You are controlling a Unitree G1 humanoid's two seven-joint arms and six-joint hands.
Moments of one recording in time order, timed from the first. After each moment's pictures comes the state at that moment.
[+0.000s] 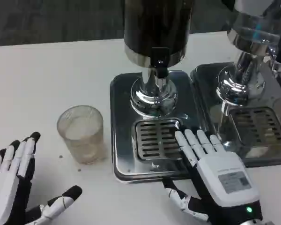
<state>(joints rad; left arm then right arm) 0.43 0.49 -0.02 0.08 0.75 -0.29 0.48 0.22 -0.34 0.45 -0.05 -1.07 -0.01 -0.37</state>
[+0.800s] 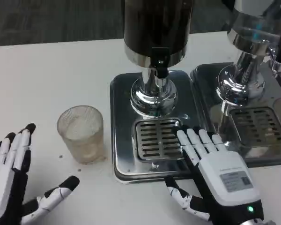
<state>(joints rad) 0.42 0.47 0.01 0.06 0.72 -0.31 0.48 0.22 -0.34 0.45 -0.05 -1.07 0.00 -0.36</state>
